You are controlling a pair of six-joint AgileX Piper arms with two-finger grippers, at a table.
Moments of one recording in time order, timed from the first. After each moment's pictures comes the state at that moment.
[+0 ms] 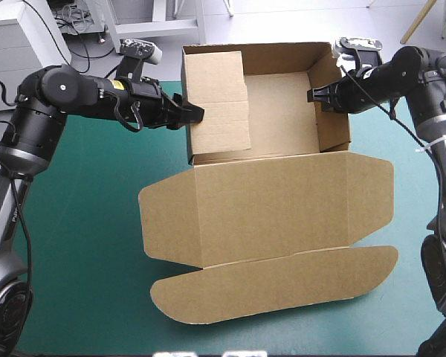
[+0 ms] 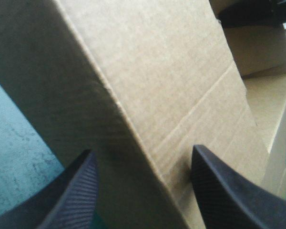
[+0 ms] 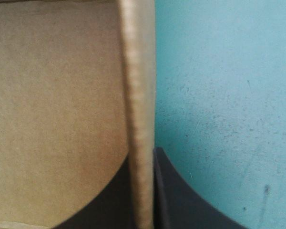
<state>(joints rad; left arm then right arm) -0.30 1.61 -1.87 -0.59 1.16 0.24 0.07 1.76 -1.96 0.33 1.18 -0.10</state>
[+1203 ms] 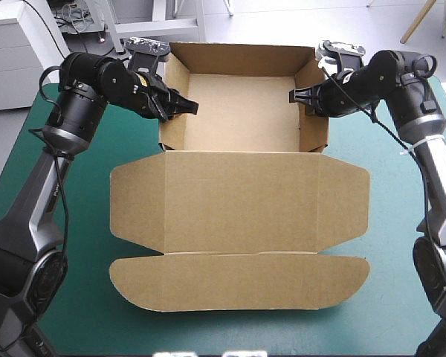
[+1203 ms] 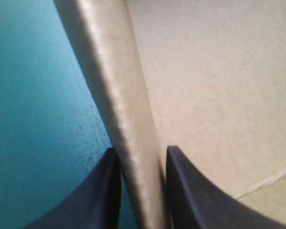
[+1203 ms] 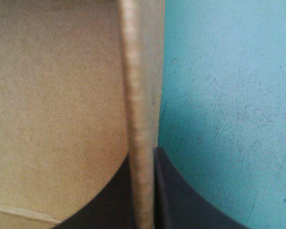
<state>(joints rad) -0.39 1.79 -2.09 -0.09 1.25 -0.06 0.16 1.77 -1.96 0.29 1.18 0.05</state>
